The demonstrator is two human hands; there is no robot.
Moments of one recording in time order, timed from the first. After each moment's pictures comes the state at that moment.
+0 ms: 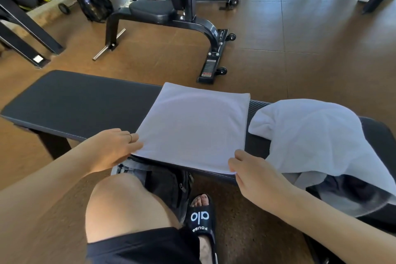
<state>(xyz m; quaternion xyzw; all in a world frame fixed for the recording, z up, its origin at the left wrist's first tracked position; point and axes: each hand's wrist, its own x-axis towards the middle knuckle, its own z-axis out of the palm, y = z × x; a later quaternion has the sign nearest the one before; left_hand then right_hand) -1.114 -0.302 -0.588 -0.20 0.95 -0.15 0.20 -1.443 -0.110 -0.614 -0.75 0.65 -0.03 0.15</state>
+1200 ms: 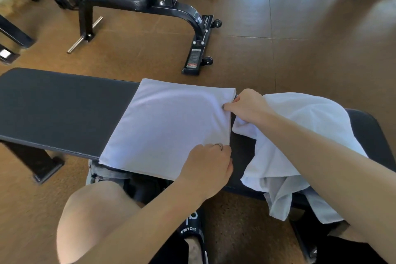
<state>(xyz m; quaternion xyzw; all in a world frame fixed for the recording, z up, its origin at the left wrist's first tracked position) -1.348 -0.195 -0.648 -0.33 0.94 0.02 -0.05 -1.538 -0.262 -0.626 -0.43 0.82 -0.22 0.30</state>
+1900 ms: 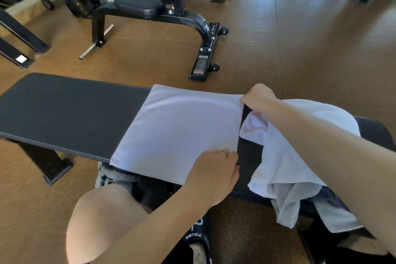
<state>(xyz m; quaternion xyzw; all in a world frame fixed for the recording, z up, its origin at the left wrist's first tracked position) -1.343 -0.189 -0.647 -0.32 0.94 0.06 -0.07 -1.560 -0.293 -0.618 -0.41 0.85 -0.19 0.28</state>
